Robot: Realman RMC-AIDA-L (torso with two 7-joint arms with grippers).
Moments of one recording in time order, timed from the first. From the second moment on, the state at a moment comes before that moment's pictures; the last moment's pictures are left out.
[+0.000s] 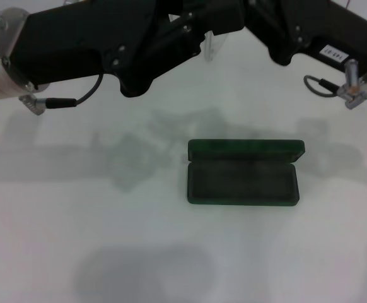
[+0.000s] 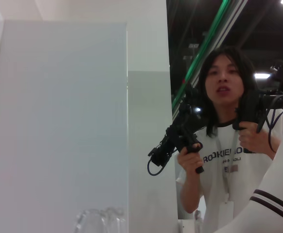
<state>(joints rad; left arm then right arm) -0.60 -2.07 1.09 0.82 1.19 1.91 -1.43 0.76 2.03 -1.35 -0.30 -0.80 -1.80 0.91</state>
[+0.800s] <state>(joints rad) -0.60 -2.08 1.09 0.81 1.19 1.91 -1.42 0.79 2.03 -1.45 -0.30 -0.80 -1.79 0.91</state>
